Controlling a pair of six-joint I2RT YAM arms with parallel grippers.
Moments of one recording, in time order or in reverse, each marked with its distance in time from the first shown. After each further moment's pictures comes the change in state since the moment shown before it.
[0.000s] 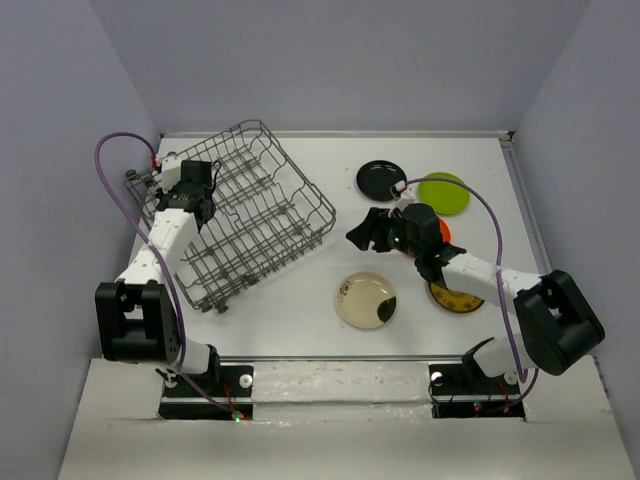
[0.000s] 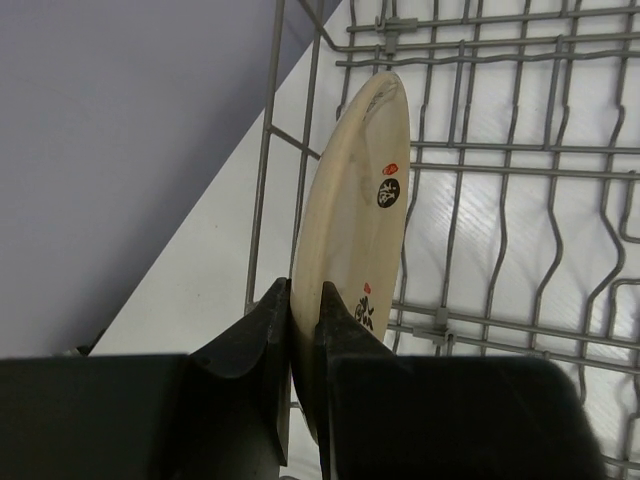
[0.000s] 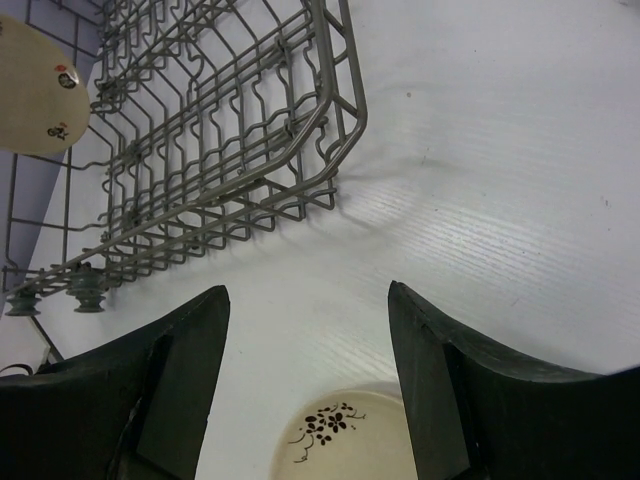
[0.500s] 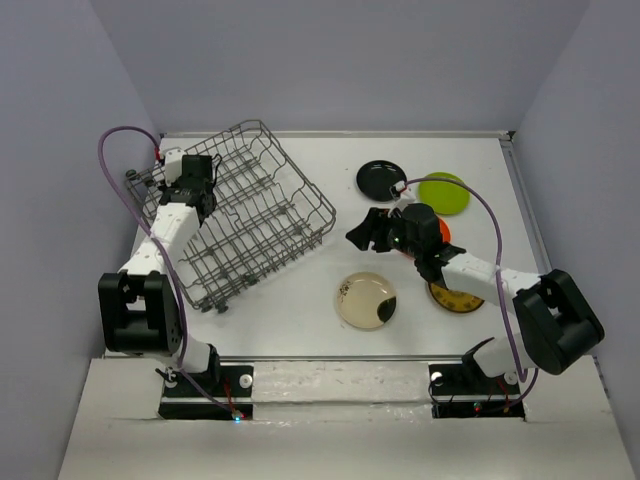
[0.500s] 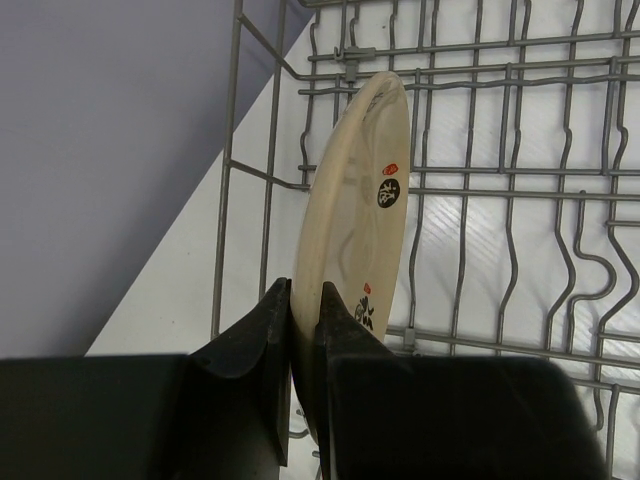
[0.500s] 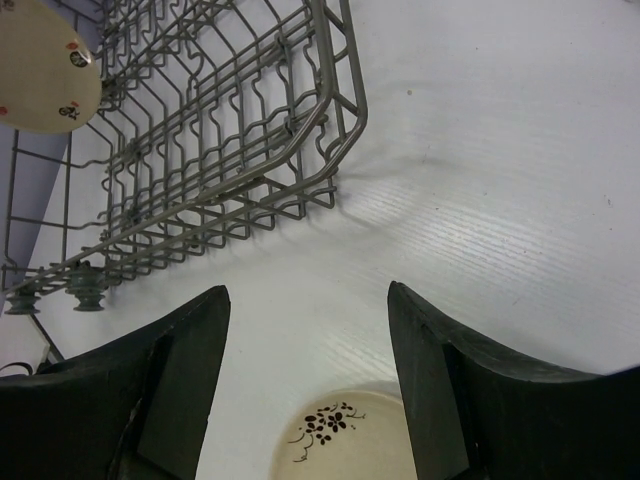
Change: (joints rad) left arm 0.000 0.044 0.044 0.064 0.036 0.031; right arm 0.000 0.003 0.000 0.007 -0.003 0.000
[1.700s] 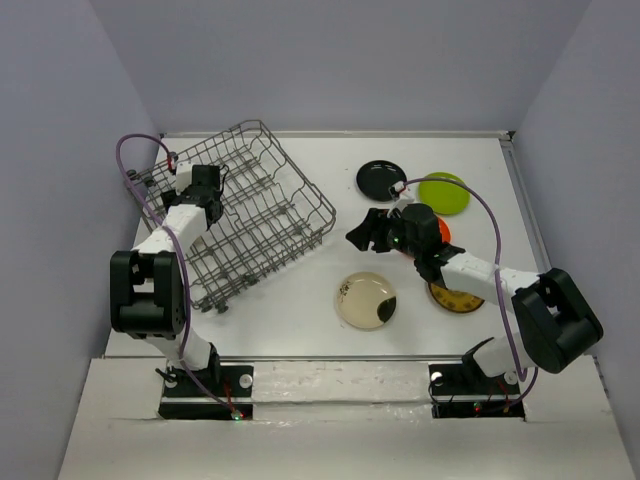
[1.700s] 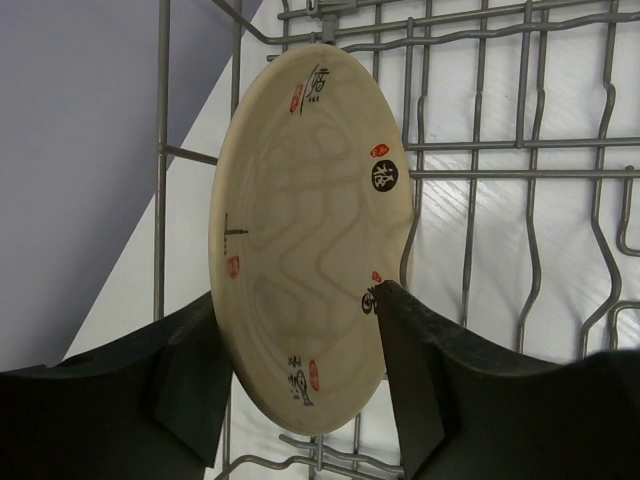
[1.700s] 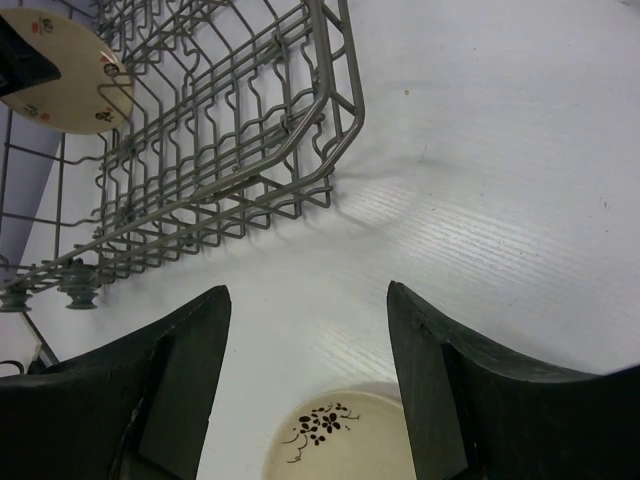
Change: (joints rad) left arm 0.000 0.116 -0.080 0.132 -0.002 0.026; right arm 0.000 0.010 0.000 0.003 -0.003 -0.014
